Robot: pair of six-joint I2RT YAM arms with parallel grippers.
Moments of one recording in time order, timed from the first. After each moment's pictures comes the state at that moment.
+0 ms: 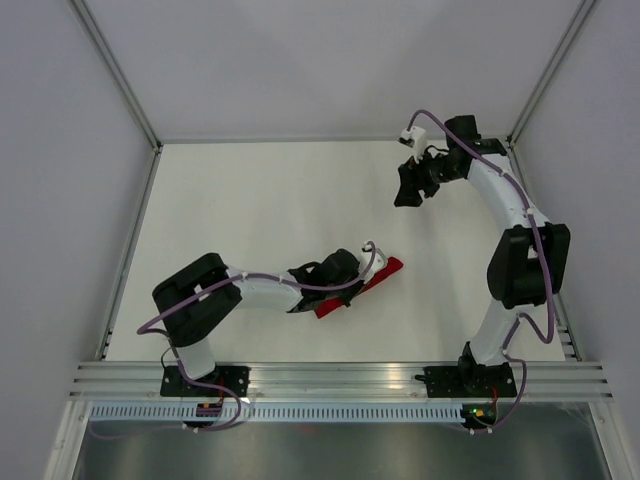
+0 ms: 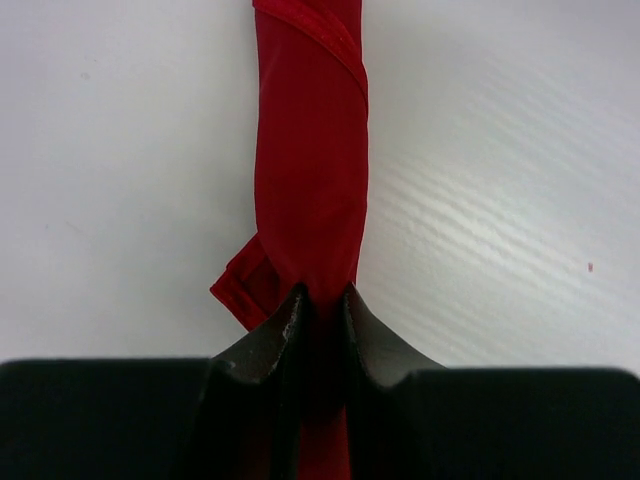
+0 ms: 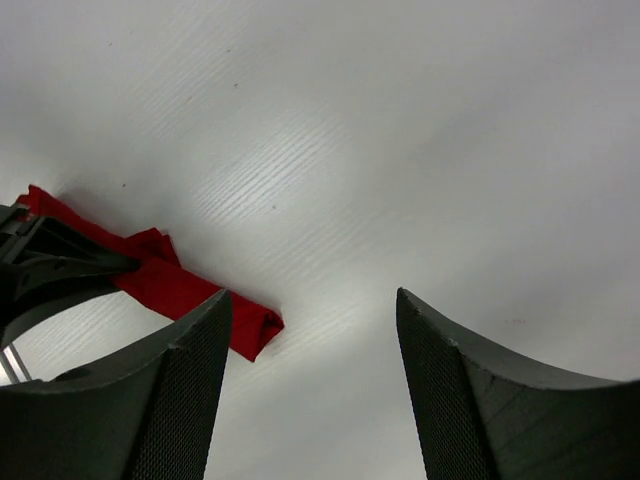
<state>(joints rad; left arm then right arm) -1.04 1.74 0.81 0.25 -0.04 0.06 0.12 1.89 1.70 -0.92 -0.73 -0.60</state>
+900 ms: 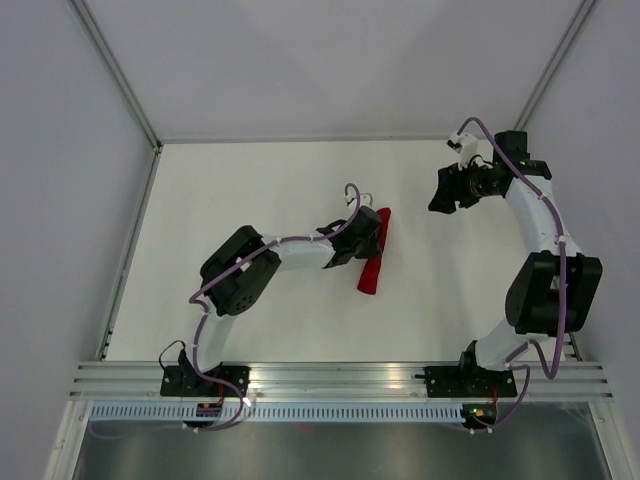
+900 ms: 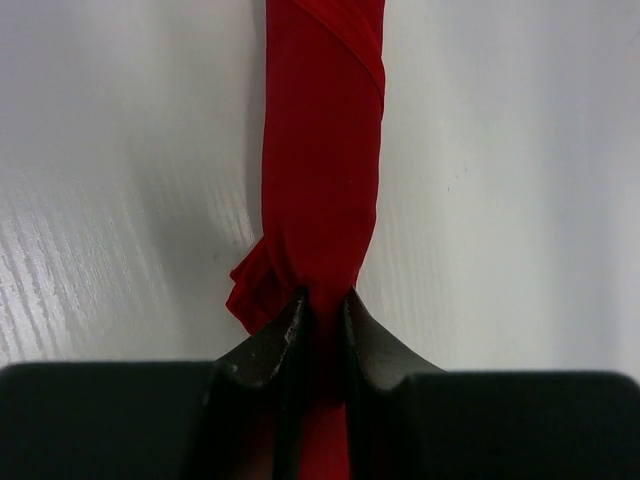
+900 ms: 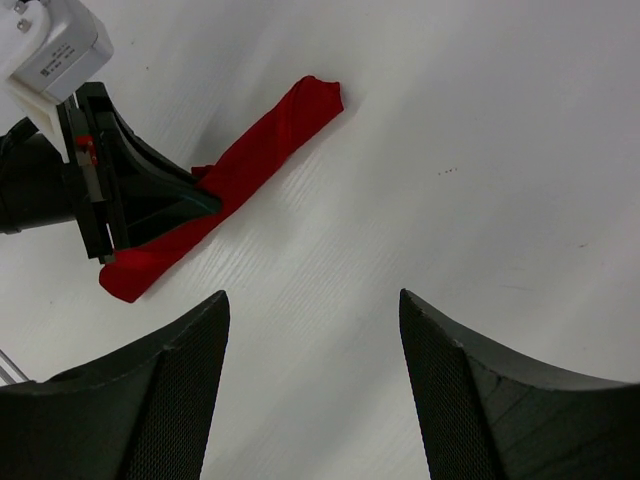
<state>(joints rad) -0.90 2.10 1.36 0.00 -0.19 -0.74 -0.13 1.64 1.45 -0.83 -0.67 -0.45</state>
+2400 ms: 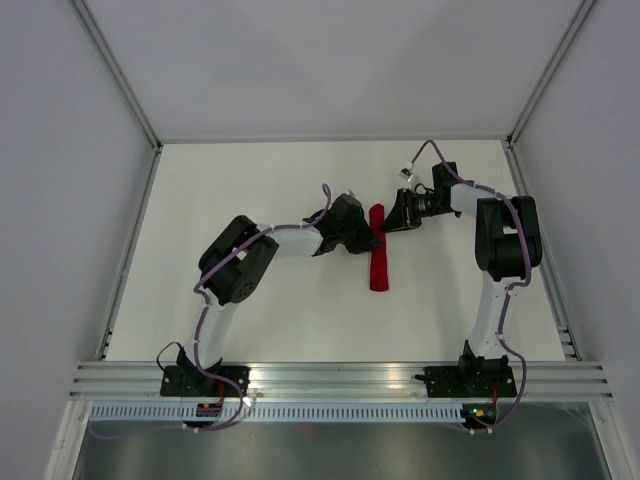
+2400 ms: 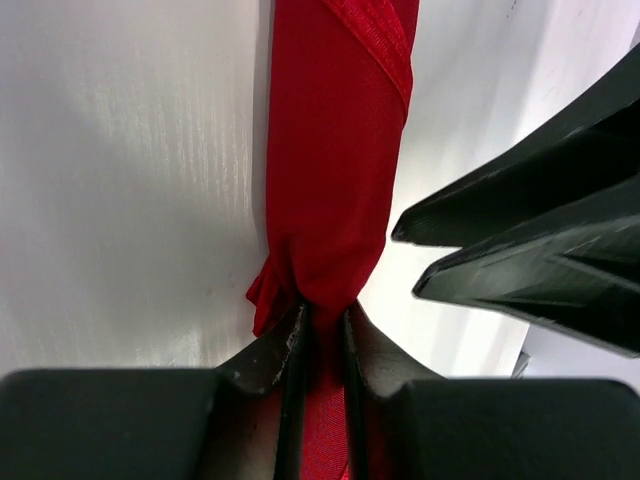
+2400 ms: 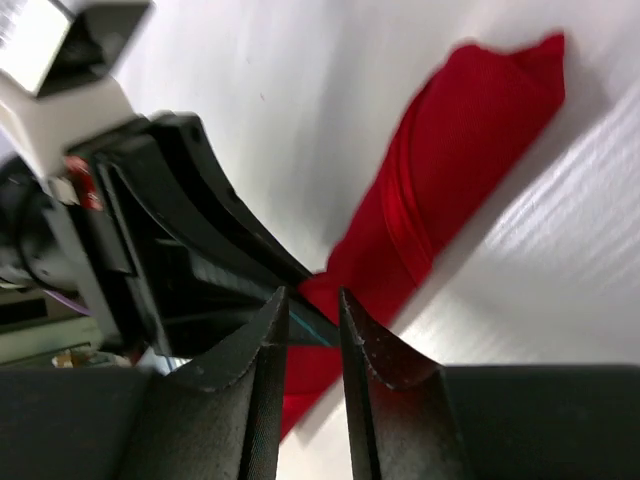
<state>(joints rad) -0.77 2.17 1.37 0.06 0.15 -1.08 0.05 2.11 1.38 -0.49 -1.01 -0.04</state>
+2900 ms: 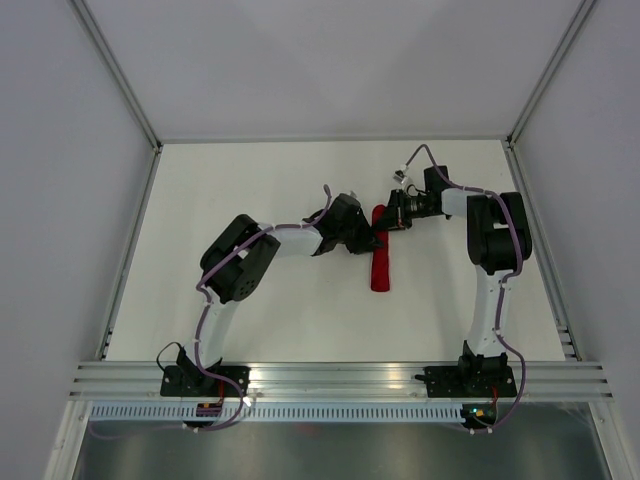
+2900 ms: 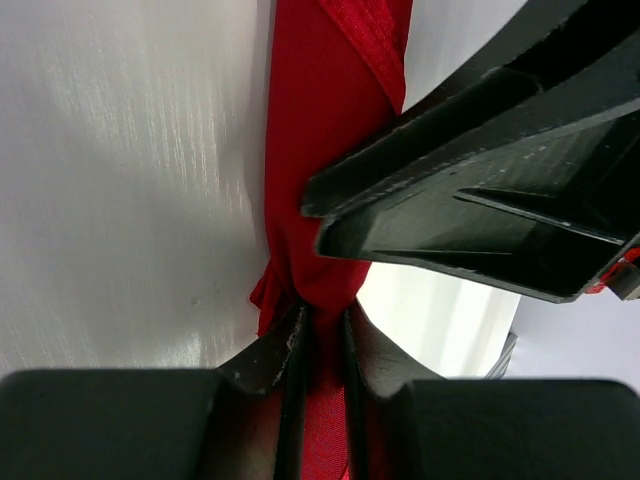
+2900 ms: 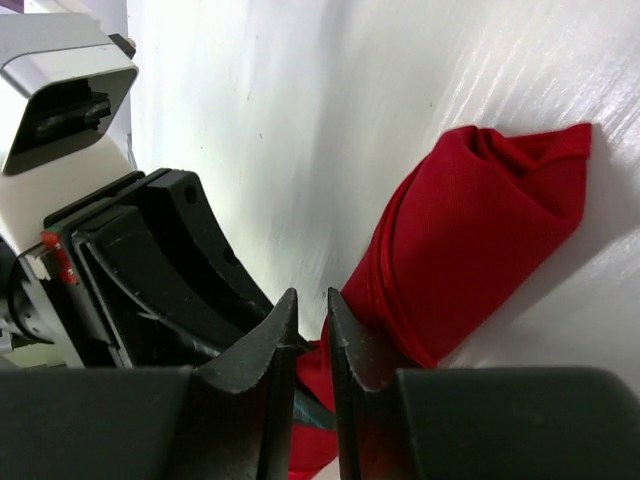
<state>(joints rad) -0.76 2.19 1.37 0.11 0.21 -1.08 0.07 2.19 1.38 -0.28 -1.07 0.15</state>
